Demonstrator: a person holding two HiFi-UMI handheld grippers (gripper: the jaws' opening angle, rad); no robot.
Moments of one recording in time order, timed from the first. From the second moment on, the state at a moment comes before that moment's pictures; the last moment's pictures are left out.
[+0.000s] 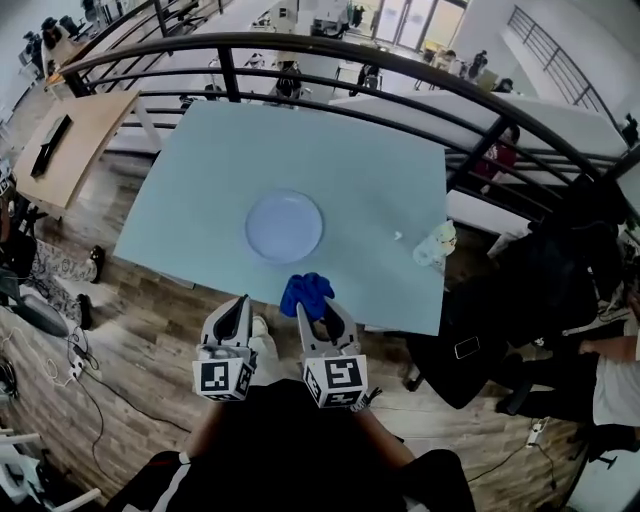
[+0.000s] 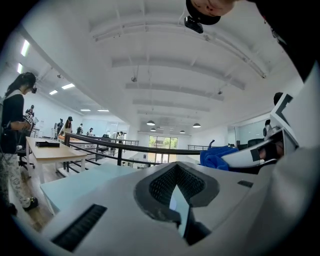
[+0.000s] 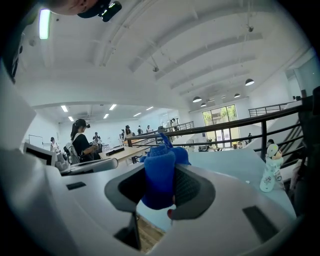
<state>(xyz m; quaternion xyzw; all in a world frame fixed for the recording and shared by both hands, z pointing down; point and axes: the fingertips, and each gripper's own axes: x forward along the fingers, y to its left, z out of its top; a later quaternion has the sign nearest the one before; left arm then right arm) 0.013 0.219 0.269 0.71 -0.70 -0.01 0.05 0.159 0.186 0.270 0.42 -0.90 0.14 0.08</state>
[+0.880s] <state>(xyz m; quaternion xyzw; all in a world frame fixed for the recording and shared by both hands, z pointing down) -0.058 0.080 0.258 0.80 -0.59 -0.01 0.06 0.079 0.080 0.253 0.53 -0.83 0.15 0.06</state>
